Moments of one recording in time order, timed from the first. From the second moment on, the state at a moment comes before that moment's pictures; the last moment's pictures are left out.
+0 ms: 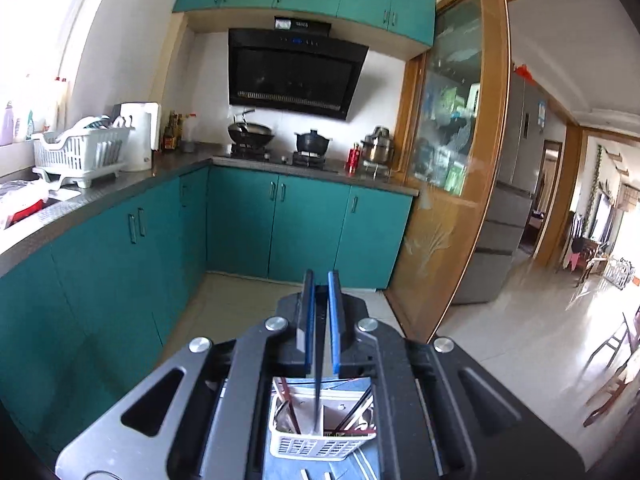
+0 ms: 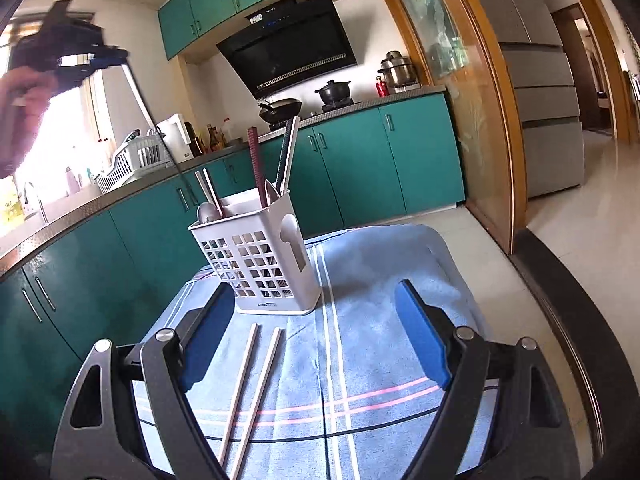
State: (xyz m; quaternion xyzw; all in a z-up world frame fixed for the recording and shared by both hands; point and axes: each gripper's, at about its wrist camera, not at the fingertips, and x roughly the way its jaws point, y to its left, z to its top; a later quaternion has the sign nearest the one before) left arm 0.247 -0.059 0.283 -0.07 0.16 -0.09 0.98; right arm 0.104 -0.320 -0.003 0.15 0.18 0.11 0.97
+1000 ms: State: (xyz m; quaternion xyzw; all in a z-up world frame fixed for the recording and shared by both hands) left arm 0.107 -0.022 0.015 0.00 0.26 -0.03 0.97; right arm 0.112 -0.280 -0.015 0.08 0.23 0.13 0.96
